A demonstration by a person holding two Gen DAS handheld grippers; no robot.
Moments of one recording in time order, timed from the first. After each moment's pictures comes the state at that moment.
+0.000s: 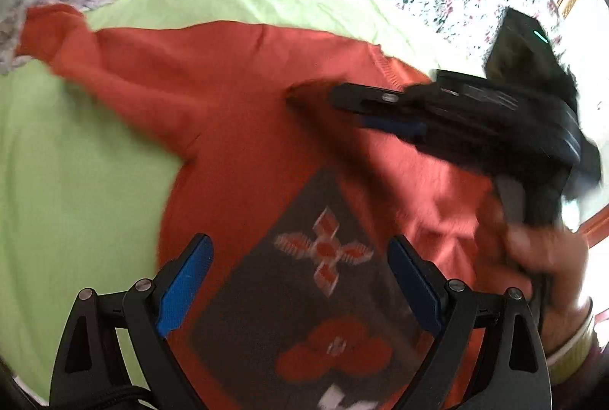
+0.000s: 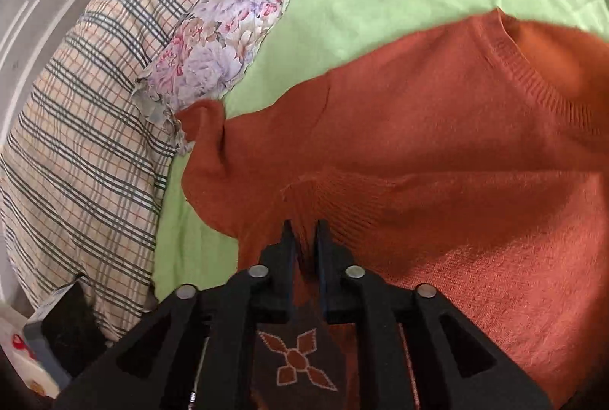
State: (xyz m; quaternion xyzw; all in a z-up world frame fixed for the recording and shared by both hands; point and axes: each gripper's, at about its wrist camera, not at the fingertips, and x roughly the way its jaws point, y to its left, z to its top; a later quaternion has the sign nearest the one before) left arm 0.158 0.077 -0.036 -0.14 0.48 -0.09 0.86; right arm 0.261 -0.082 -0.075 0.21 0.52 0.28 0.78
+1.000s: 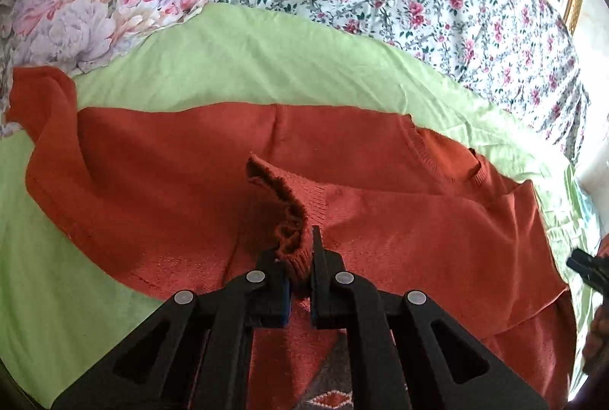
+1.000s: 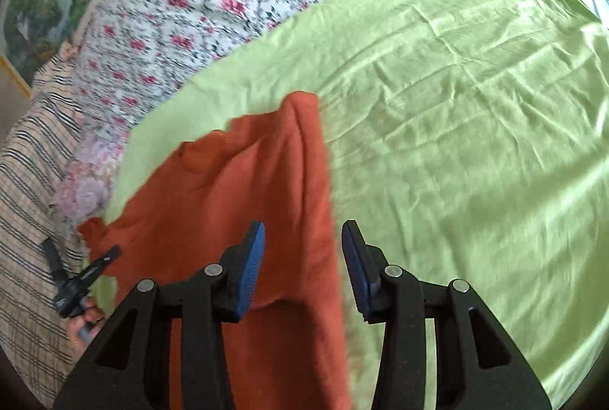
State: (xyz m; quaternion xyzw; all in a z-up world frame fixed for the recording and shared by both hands) left arm 0.233 0.082 -0.032 -0.10 0.40 -0.05 0.91; right arm 0.097 -0.345 -0.005 0.24 0.41 -0.07 0.88
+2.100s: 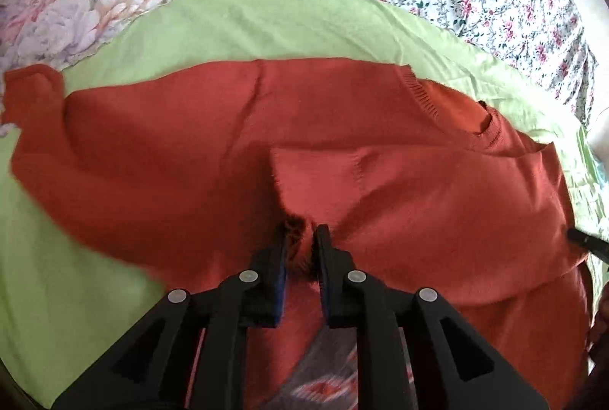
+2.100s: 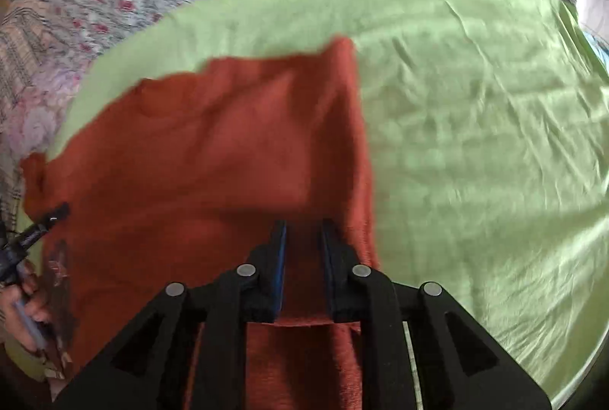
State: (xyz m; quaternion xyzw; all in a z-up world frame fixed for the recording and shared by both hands) left arm 0.224 0.067 -0.054 -0.05 0.44 -0.04 0.89; right arm 0.119 -0.327 -0.045 0.13 0.47 -0.10 0.87
